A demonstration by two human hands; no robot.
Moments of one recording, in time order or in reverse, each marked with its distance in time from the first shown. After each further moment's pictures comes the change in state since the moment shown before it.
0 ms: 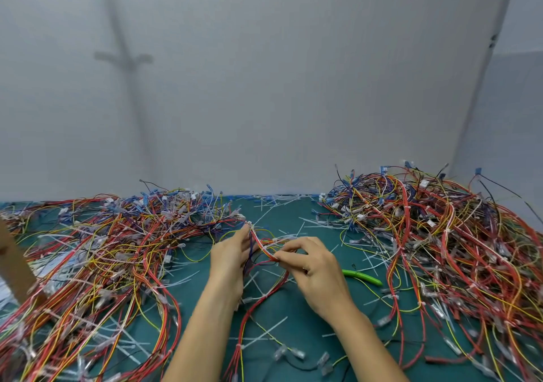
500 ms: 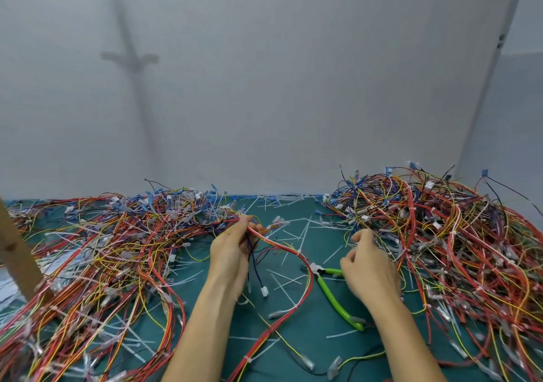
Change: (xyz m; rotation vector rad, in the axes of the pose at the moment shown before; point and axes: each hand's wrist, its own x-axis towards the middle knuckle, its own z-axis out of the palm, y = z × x) left_hand 0.004 0.005 -0.005 -0.279 -0.167 0.163; right_hand 0.004 0.025 -0.052 -0.406 -0.123 0.736
